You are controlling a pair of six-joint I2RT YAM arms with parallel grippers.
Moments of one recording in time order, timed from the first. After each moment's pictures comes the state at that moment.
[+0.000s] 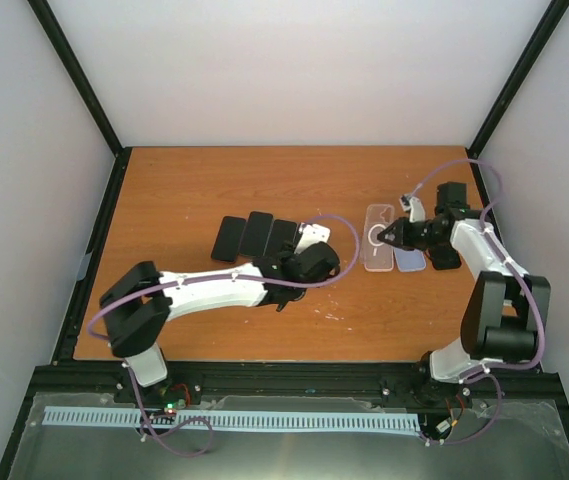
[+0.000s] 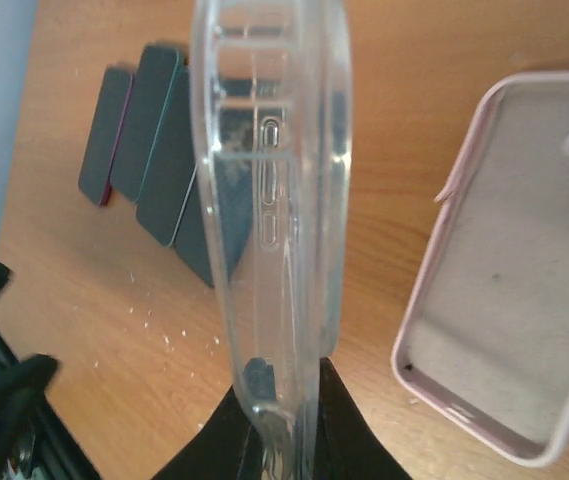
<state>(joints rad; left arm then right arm) -1.11 1.75 1.20 -0.32 -0.62 -0.48 -0.13 1.49 1.04 -0.68 -0.78 -0.03</state>
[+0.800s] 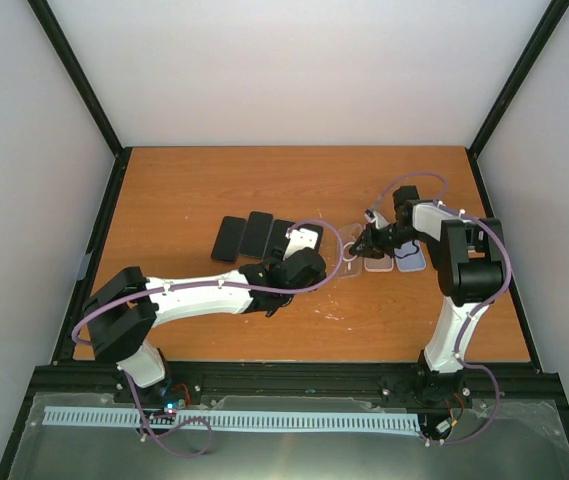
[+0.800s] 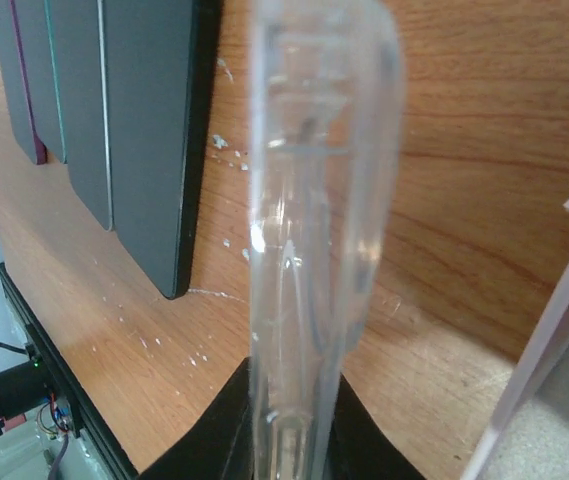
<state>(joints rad) -1.09 1.62 1.03 -0.19 -0.59 -0.51 0.06 1.92 1.19 -0.71 -0.79 0.06</state>
